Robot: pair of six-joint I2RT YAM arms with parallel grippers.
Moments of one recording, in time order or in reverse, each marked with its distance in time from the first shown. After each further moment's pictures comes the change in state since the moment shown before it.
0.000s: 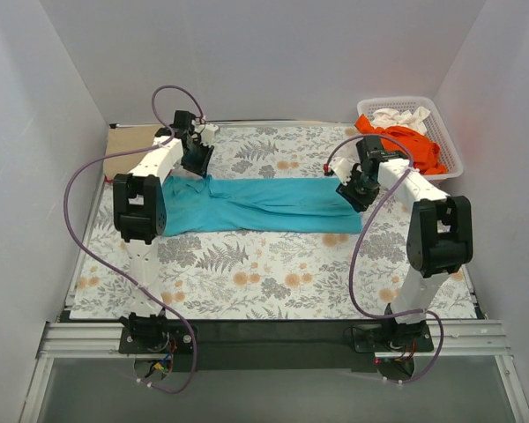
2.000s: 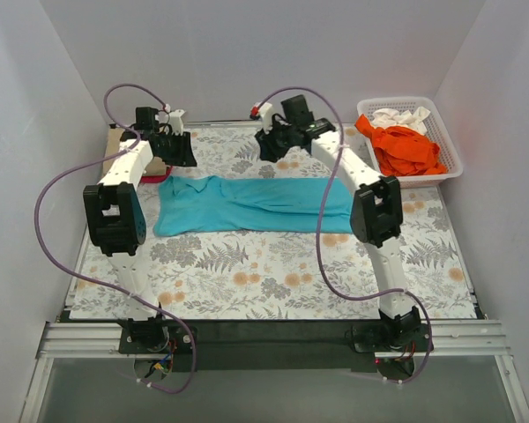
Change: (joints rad) left arm 0.144 -0.181 -0.133 0.135 0.314 -0.162; right arm 0.282 0.474 0.837 0.172 -0.330 0.388
